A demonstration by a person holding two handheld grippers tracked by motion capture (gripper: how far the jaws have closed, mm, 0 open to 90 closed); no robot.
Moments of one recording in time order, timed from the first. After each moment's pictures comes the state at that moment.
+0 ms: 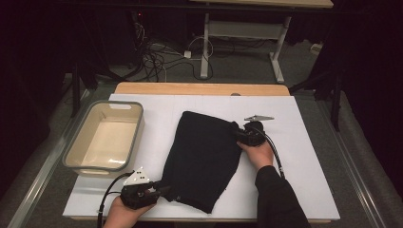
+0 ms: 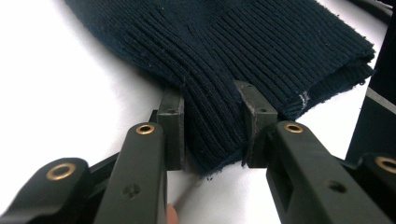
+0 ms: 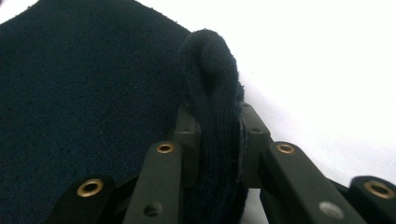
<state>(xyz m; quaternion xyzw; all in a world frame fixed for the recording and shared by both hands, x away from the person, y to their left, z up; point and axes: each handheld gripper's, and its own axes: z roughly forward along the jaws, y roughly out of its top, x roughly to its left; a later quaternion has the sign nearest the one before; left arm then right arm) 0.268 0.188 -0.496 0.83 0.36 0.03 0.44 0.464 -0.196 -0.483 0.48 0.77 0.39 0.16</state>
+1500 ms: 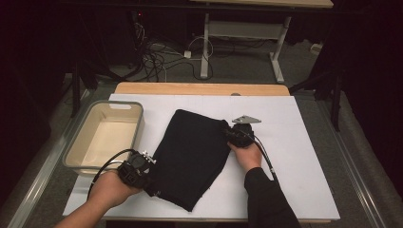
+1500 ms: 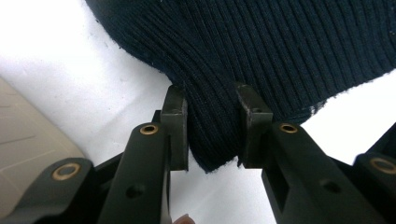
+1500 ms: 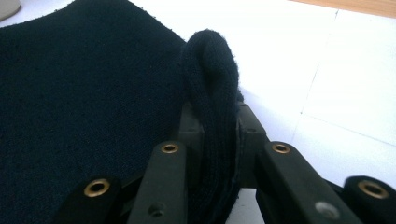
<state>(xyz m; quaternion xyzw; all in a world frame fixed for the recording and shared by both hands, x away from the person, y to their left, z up) 0.322 0.187 -0.444 0.91 0.39 -0.01 0.14 0.455 -0.158 -0.482 0.44 0.78 0.40 0.21</state>
